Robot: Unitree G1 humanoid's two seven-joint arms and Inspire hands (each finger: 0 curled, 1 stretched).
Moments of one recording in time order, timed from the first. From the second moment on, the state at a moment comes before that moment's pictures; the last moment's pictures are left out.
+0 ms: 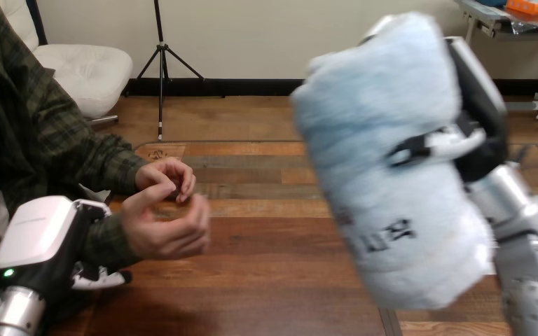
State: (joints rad) left arm -0.06 0.69 -0.18 0.52 0.64 -0.38 0.40; right arm -0.30 -0.23 -0.16 -0.13 0.69 0.12 0.71
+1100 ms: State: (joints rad) left arm -0.04 0.64 -0.17 0.33 0.64 -0.35 0.33; right arm -0.37 -0.04 -0.02 0.01 0.61 -0.01 0.78
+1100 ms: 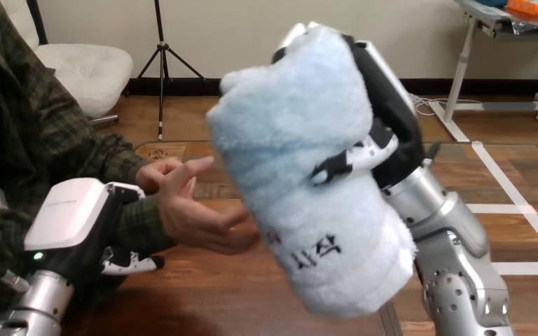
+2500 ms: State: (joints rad) left arm -0.04 0.56 -0.17 0.11 0.65 -0.28 0.16; right arm -0.37 0.01 0.03 0.10 0.57 -0.16 0.94
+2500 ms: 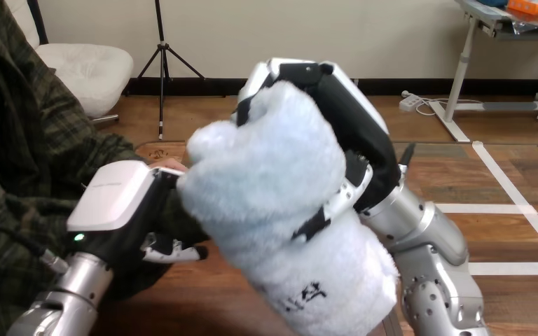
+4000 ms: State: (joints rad) left arm 0.07 0.50 -0.17 -0.12 0.66 -0.27 0.06; right arm -0.40 0.04 0.06 0.21 0.54 -0.36 1.06
